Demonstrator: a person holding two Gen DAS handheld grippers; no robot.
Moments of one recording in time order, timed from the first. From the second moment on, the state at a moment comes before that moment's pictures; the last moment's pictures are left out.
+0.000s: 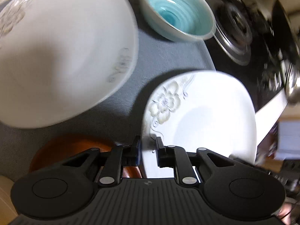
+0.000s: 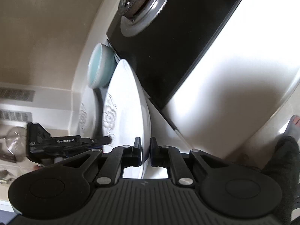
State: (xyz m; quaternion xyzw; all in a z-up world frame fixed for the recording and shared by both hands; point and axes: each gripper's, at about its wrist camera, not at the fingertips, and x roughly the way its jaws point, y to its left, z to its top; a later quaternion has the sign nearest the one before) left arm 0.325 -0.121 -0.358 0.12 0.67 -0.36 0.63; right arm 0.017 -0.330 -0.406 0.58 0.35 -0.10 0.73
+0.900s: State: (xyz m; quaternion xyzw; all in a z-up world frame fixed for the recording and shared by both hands) left arm 0.309 -0.101 -0.321 0.09 0.66 -0.34 0.66; right arm 0.004 -0.338 -0.384 0.58 0.30 -0.09 0.76
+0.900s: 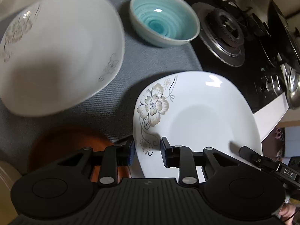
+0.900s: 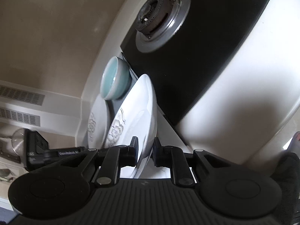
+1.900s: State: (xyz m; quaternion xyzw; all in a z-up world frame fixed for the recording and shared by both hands) left arm 0.439 0.052 -0.292 -0.04 0.65 -0.19 0.74; right arm 0.196 -0.253 -0.371 0.54 0.36 0.02 0.76
